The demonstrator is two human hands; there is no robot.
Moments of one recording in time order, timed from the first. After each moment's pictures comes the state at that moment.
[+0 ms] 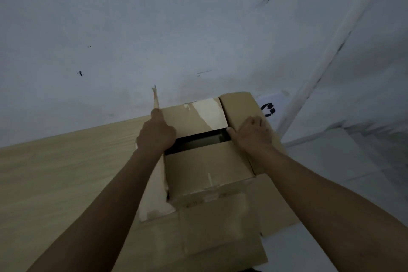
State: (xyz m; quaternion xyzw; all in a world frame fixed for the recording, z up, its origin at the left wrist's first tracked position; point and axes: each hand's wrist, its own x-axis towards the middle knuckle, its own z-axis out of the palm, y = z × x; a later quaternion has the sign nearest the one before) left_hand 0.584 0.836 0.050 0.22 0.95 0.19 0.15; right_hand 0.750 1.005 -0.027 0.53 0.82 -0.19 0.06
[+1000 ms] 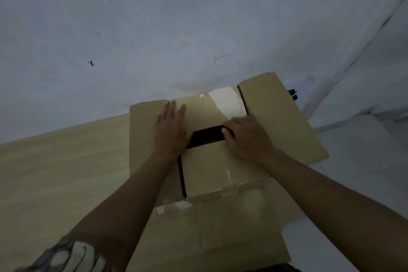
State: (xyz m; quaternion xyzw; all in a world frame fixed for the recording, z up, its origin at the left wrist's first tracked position) left_hand 0.534 0.831 -0.040 0.45 0.89 0.06 0.00; right_hand 0.718 0.970 -0.054 0.23 0.95 -0.12 -0.18
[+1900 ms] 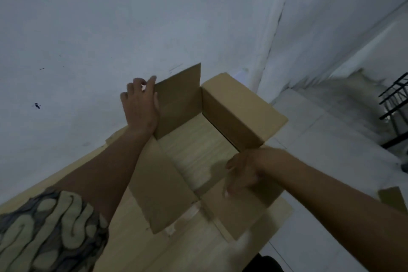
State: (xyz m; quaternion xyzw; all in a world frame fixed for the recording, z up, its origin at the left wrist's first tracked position) left_hand 0.461 0.889 0.004 0.57 0.77 0.21 -0.18; right_hand 0.754 0.870 0.021 0.40 0.79 -0.28 0.38
